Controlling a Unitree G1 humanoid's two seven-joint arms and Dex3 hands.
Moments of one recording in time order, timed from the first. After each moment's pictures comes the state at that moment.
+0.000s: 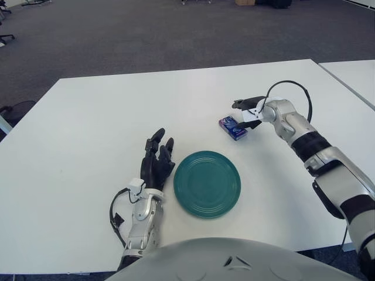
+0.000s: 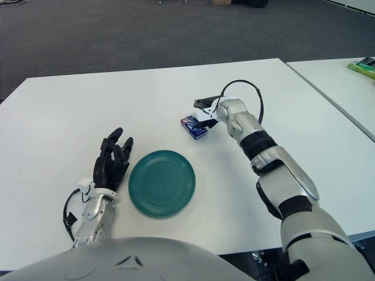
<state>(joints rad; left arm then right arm) 0.29 -0.11 -0.15 0.09 -0.30 -0.34 0.01 -0.70 -0.45 0.53 0.44 -0.75 0.18 0.61</state>
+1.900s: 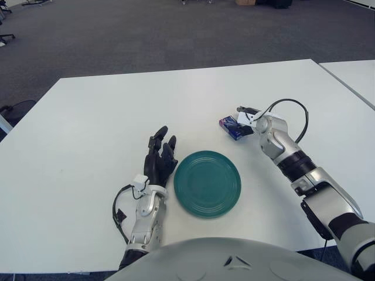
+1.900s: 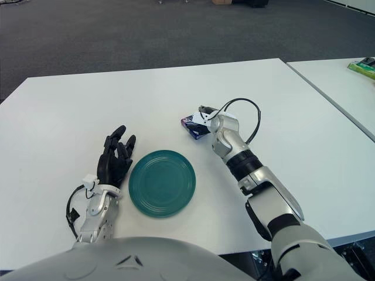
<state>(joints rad) 0.25 -0.11 -0.18 0.13 -0.29 -0.35 0.03 -0.60 -0.33 0.54 0.44 -0.70 0.57 0.41</state>
